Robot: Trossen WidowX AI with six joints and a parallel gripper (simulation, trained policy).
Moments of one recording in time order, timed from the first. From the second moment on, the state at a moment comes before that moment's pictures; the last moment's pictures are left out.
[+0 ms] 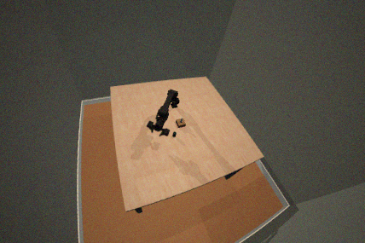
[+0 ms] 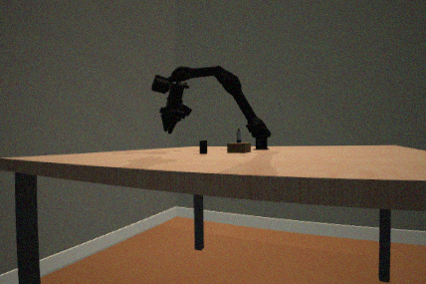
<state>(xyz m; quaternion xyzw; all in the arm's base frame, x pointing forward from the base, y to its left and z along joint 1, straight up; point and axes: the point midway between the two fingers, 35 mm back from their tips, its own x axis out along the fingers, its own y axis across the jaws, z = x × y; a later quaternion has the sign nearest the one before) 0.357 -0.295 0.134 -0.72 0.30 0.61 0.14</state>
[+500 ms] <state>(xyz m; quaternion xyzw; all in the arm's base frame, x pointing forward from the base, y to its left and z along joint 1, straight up) 0.375 -0.252 0.128 -0.72 0.24 0.64 0.14</state>
